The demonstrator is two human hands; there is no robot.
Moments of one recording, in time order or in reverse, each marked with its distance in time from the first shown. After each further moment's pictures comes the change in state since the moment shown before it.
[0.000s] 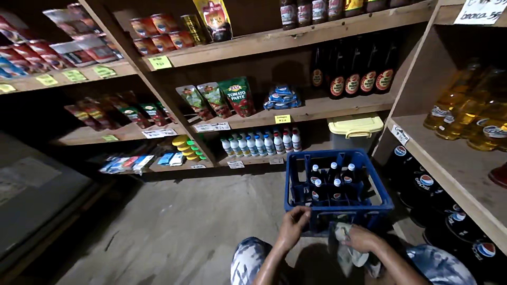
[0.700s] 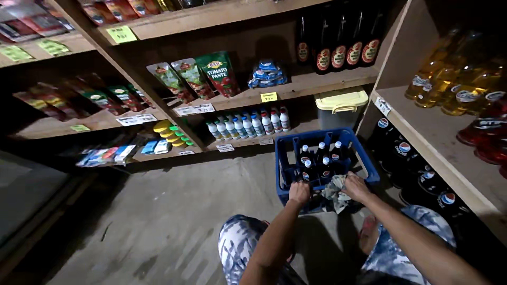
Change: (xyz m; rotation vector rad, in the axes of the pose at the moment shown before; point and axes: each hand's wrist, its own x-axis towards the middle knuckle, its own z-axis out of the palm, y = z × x) left_hand 0.068 -0.058 0.062 1.263 -0.438 -0.215; right_hand 0.005 0.037 -0.013 -0.094 0.439 0.085
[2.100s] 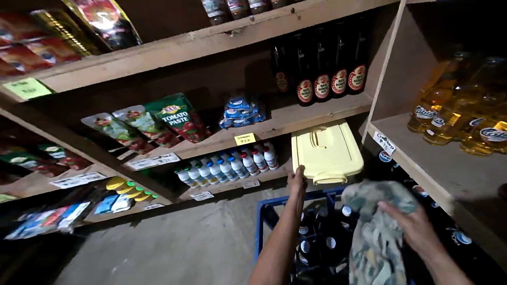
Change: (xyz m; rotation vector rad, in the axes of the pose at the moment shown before) left_hand 0.198 0.024 -0.129 -1.903 0.535 -0.160; right_hand -0.012 0.040 -0.102 1.328 0.903 -0.013
